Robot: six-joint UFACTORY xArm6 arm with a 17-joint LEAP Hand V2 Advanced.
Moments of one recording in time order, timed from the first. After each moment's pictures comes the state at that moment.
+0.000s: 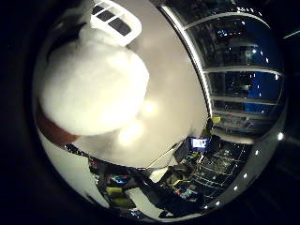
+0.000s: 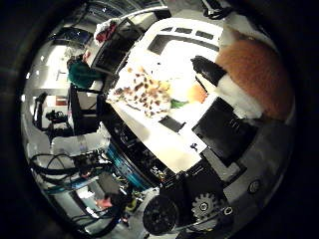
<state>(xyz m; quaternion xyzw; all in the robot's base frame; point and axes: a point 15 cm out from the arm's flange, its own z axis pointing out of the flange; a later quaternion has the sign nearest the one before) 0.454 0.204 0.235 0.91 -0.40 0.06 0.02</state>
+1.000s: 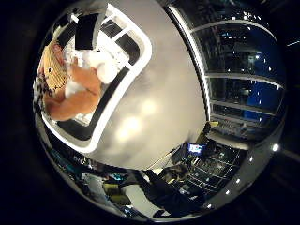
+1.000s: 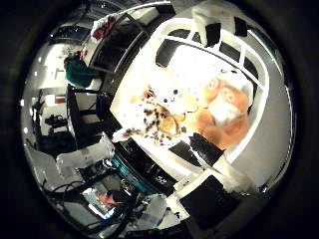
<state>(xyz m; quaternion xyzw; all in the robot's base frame) 0.516 0.195 0.262 0.90 -0.42 0.06 0.04</state>
